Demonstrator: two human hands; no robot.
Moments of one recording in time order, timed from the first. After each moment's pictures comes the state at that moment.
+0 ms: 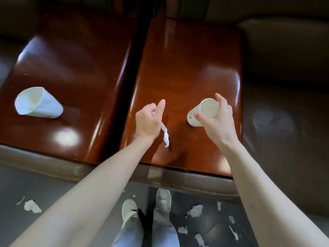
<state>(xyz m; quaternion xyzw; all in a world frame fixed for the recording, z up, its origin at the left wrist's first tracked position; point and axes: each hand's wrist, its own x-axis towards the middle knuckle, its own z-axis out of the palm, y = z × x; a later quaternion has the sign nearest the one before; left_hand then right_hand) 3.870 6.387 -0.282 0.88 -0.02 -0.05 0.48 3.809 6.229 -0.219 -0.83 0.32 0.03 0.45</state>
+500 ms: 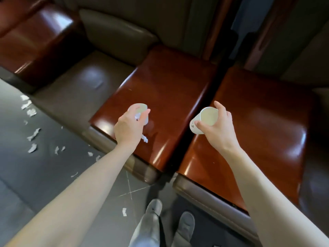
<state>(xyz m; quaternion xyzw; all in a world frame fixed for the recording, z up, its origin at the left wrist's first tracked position) 3.899 6.604 -0.161 0.95 0.18 0.07 0.24 3.889 6.378 -0.126 -0.86 0.15 0.09 0.48</state>
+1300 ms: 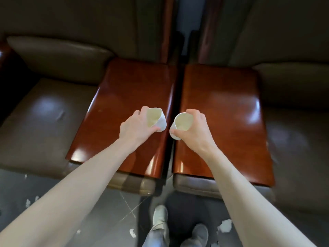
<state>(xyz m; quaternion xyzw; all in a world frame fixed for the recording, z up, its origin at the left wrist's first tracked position) 3.957 6.621 -0.147 0.97 -0.07 -0.16 0.14 3.888 6.454 -0.123 -0.85 0.21 0.09 0.47</state>
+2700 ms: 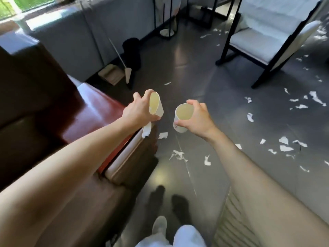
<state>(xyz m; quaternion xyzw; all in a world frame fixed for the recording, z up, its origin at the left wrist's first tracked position) 3.286 5.618 0.037 0.74 -0.64 -0.19 0.10 3.096 5.617 0.033 -0.66 0.62 -0.21 0.37</state>
